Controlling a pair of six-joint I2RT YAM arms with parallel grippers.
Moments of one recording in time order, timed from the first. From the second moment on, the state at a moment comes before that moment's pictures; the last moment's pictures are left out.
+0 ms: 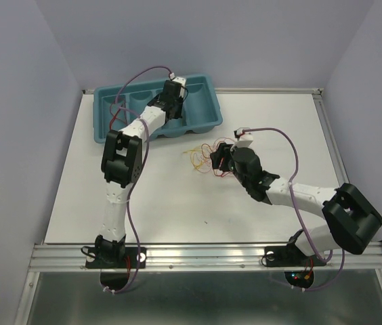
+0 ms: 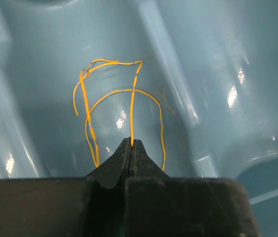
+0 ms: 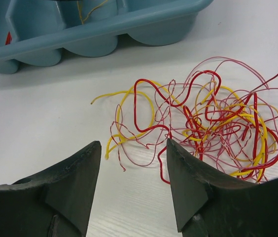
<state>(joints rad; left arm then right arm) -0.39 2.26 1.89 -0.33 -0.16 -0.10 0.75 1.40 0.67 0.43 0.37 0.50</state>
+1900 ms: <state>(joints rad) -0.46 1.53 0.96 0.00 0.52 0.35 0.73 1.57 0.77 0.42 0.18 0.42</state>
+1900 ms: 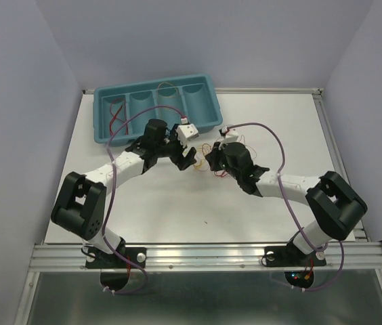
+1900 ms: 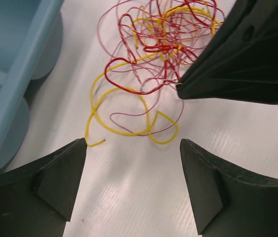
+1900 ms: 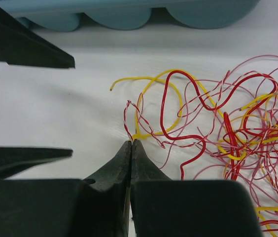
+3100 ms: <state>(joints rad) -0.59 1.69 0.98 -0.01 0.39 0.34 0.73 1.47 0.70 0.43 0.42 0.57</state>
